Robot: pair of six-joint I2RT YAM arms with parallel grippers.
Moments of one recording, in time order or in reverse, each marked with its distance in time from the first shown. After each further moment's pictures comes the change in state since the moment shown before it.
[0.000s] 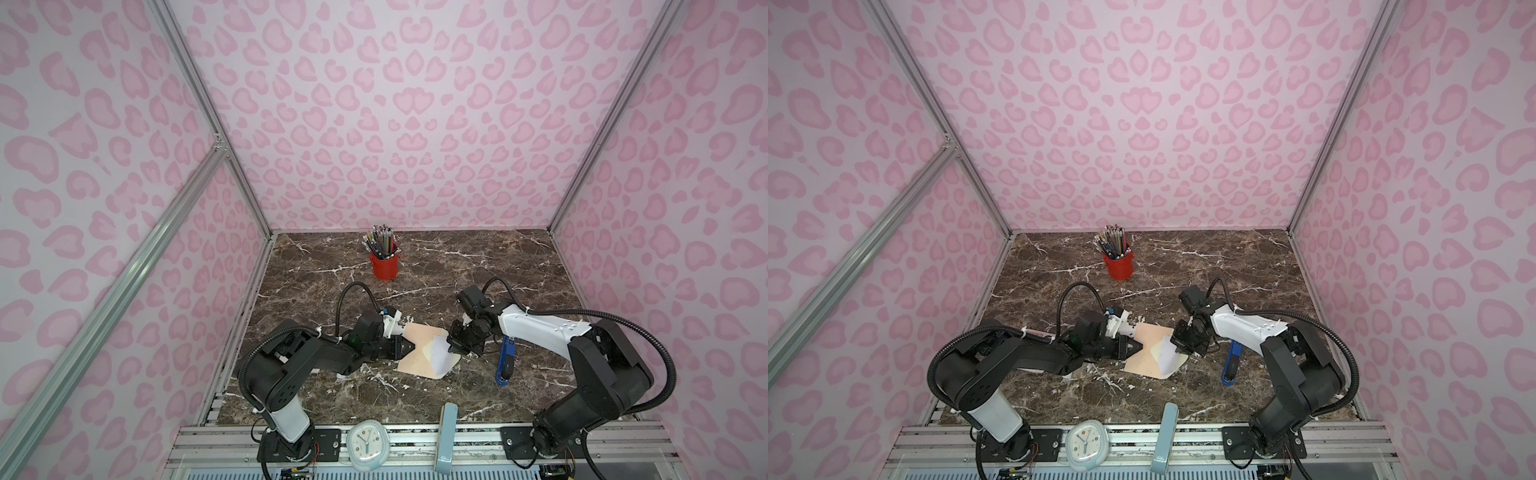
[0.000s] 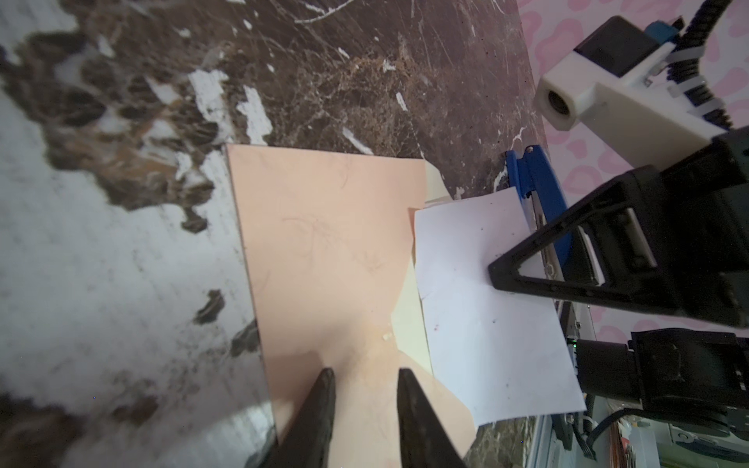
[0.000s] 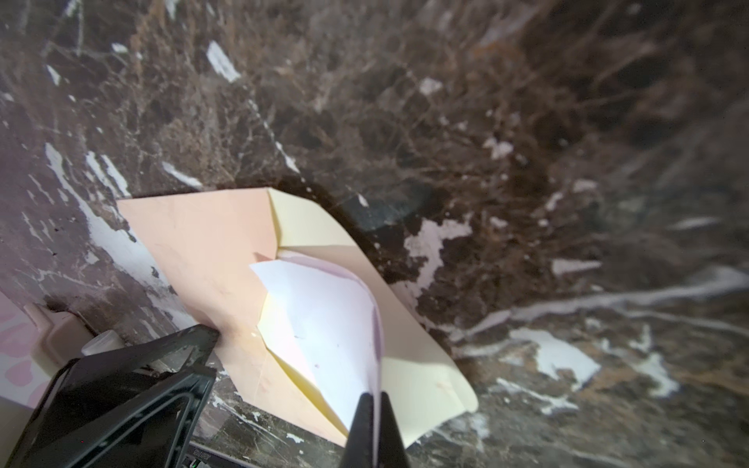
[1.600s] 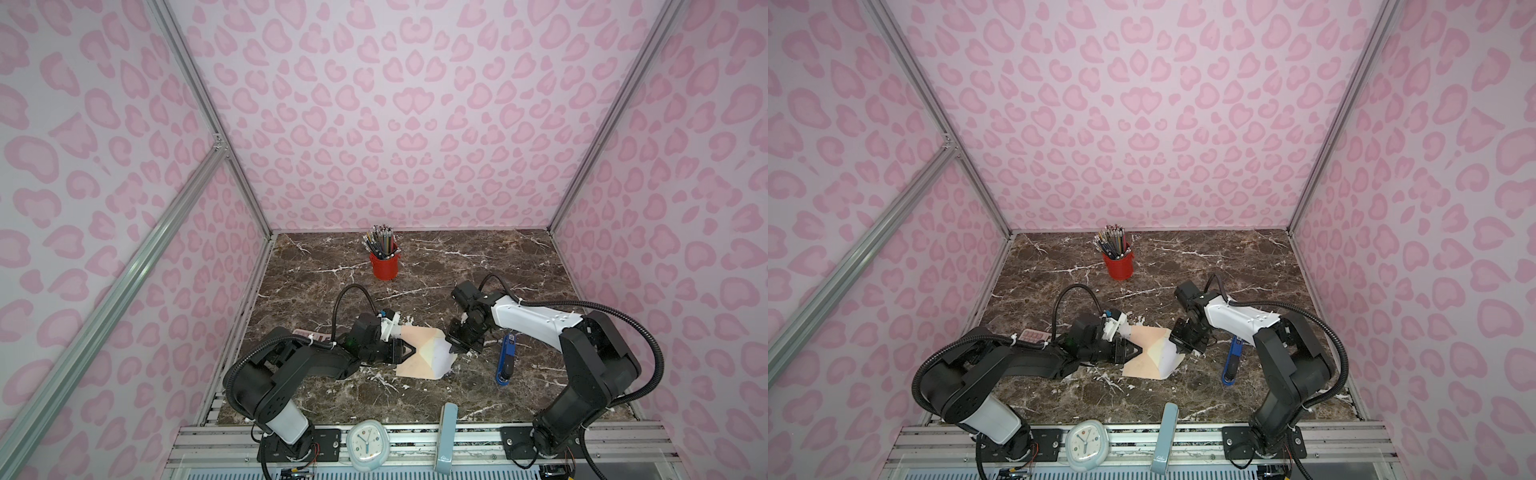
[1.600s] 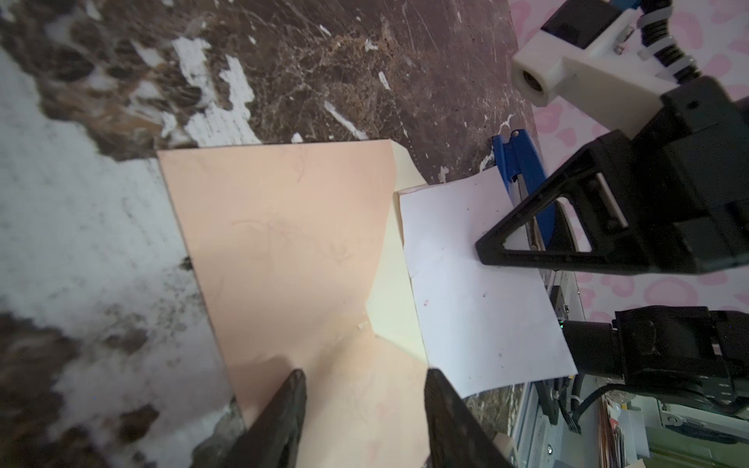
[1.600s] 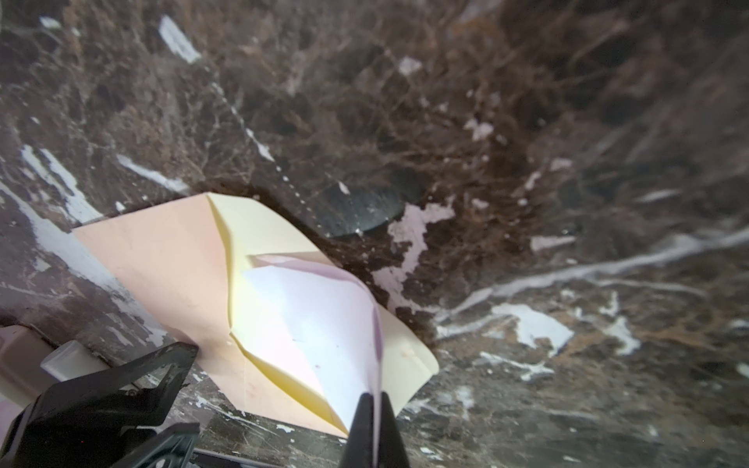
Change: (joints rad) left arm -0.003 -0.094 -0.042 -0.026 0.020 0.003; right arm 0.008 0.085 0.118 -0.154 0.013 -0.014
